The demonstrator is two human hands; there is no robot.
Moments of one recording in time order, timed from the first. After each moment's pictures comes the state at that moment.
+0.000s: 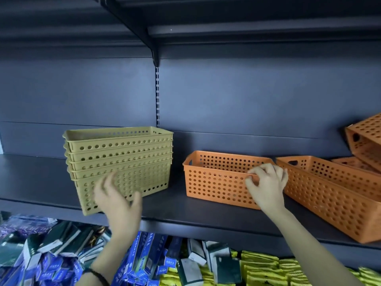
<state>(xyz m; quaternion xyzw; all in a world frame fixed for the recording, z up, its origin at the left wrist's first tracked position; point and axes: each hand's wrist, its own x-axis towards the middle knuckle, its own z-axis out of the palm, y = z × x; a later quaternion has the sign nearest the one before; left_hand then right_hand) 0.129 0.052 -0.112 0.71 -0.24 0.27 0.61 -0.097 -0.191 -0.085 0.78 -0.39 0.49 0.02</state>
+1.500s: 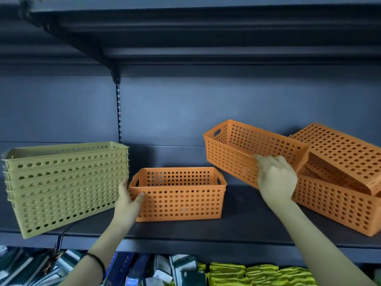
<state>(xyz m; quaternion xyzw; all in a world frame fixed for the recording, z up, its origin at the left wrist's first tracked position) 0.074 -0.050 -0.096 0.66 -0.33 -0.06 0.67 -0.236 -0.234 -0.022 0.69 -0.36 0.57 0.25</state>
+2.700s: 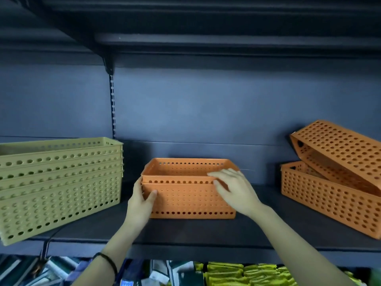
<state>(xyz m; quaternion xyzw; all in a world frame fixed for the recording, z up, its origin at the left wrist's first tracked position) 0.061 -0.085 -0.104 0.66 -0.39 -0.07 0.64 -0.170 -0.222 -0.050 0.90 -0.19 0.39 0.01</state>
